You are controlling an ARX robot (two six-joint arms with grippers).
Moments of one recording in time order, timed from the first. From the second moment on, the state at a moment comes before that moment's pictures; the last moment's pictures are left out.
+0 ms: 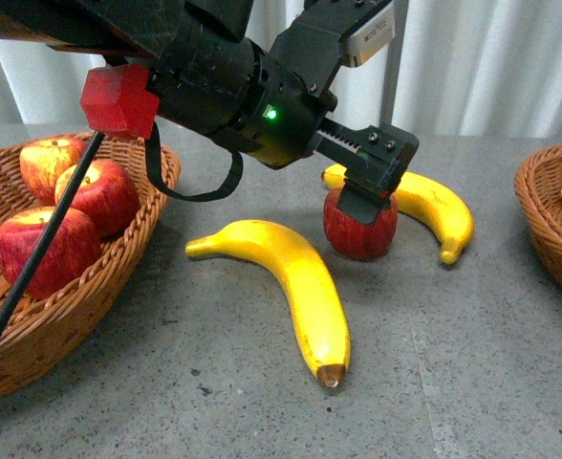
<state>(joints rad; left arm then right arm) -0.46 1.93 1.30 0.04 0.23 0.32 0.00 0.00 0.01 0.00 0.00 0.00</state>
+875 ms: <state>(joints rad) -0.48 2.14 1.46 -0.01 0.26 0.37 0.00 0.00 0.01 0.00 0.00 0.00</state>
